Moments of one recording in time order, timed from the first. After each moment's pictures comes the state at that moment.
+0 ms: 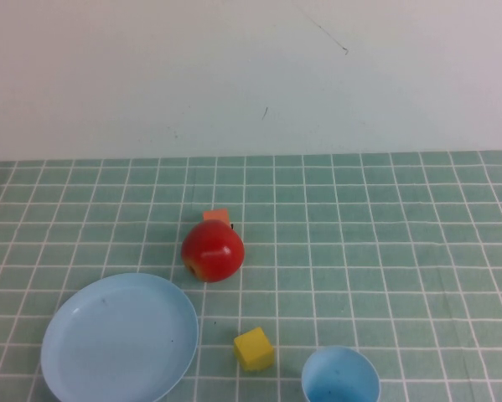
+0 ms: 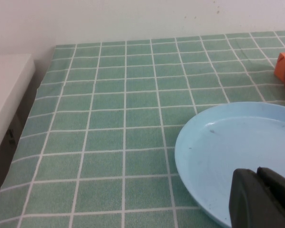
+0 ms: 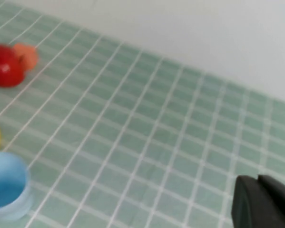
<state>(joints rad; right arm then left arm) -0.07 0.62 -0.84 0.39 0.95 -0.66 -0.01 -0.02 0.02 -0.09 0.38 0.04</state>
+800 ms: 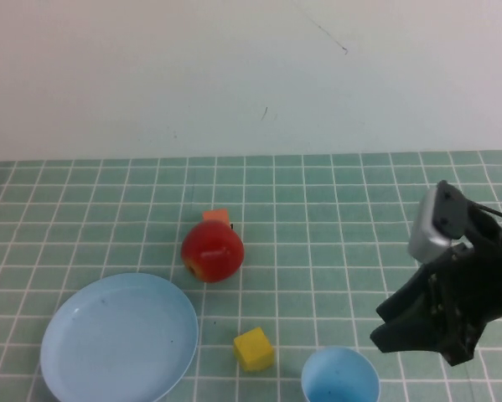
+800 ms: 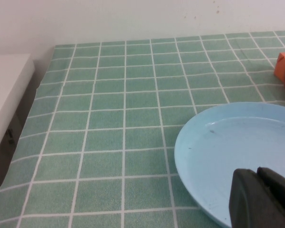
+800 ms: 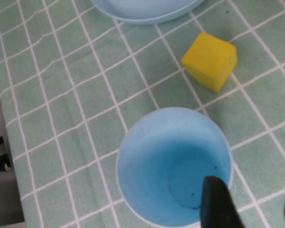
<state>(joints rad) 0.25 1.53 -0.86 0.96 0.97 -1.41 -0.01 -0.02 0.02 -0.09 0.38 0.04</state>
